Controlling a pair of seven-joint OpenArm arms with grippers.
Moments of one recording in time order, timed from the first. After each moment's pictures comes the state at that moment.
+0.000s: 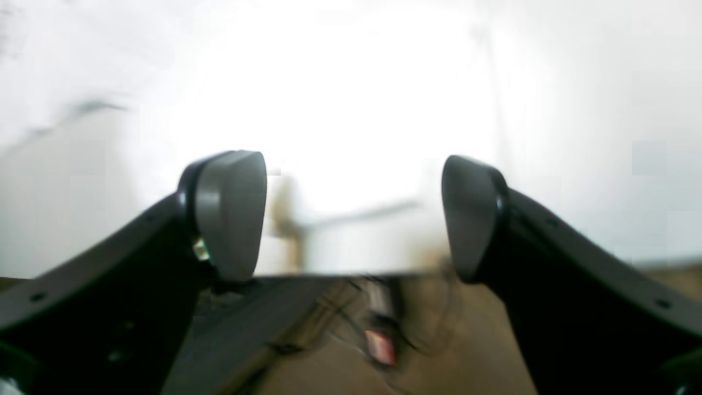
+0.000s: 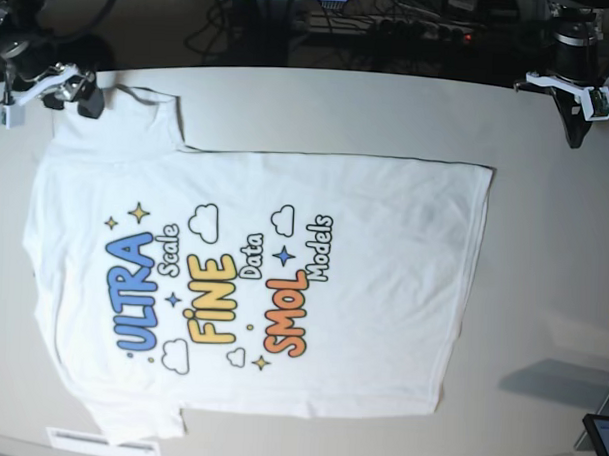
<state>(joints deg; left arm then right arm) 47.1 -15.1 -35.0 106.2 -15.3 -7.8 0.1 -20.6 -2.3 54.3 101.1 46.7 41.0 -72.4</state>
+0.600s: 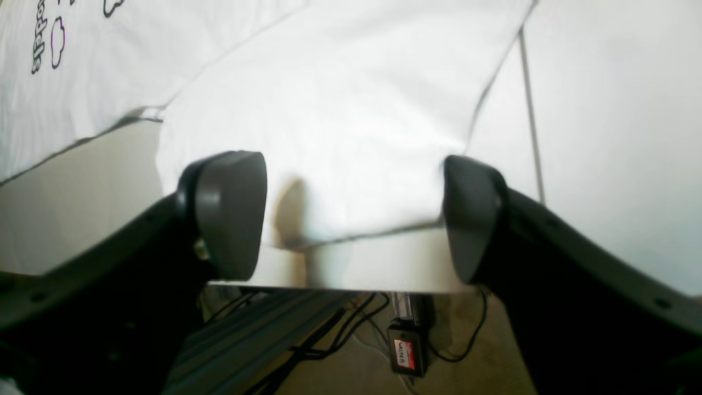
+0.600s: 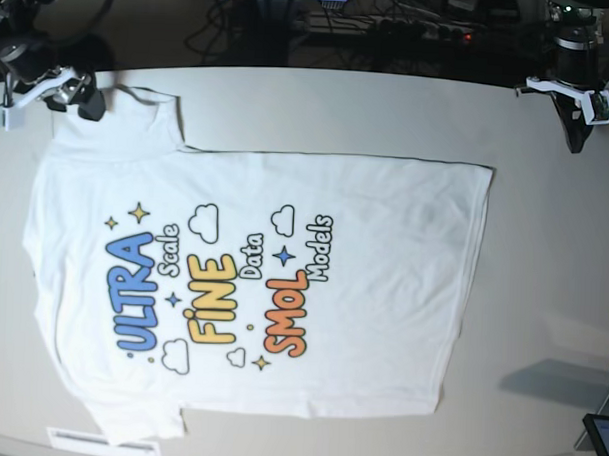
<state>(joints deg) 46.1 -15.0 -35.0 106.2 -15.3 -7.8 0.1 -19.6 -0.9 54.0 98.1 48.3 41.0 -73.3</state>
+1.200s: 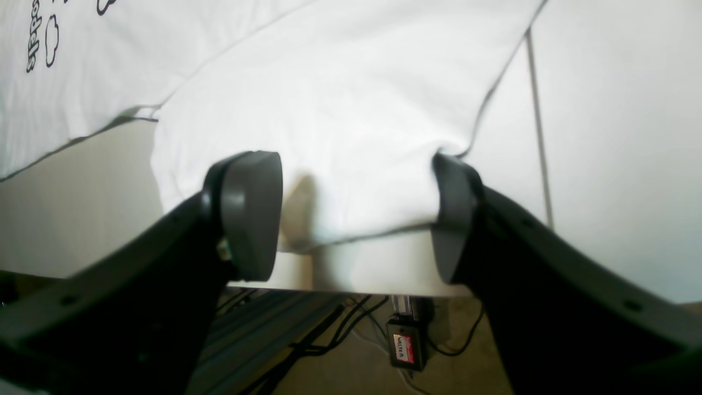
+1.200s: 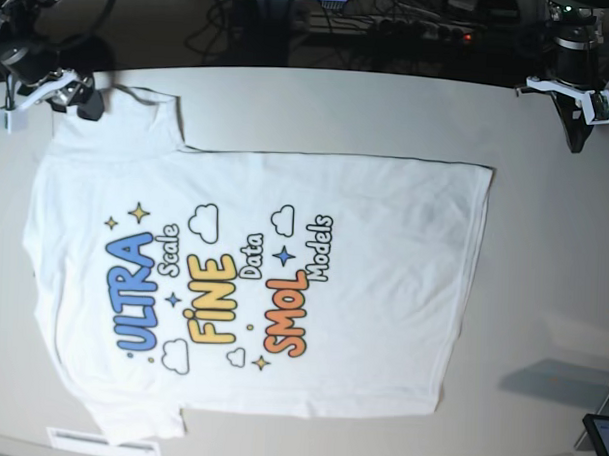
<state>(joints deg) 46.1 -15.0 -35.0 106.2 -15.3 -7.8 0.1 -18.8 -0.9 53.9 98.0 47.5 41.0 -74.6</state>
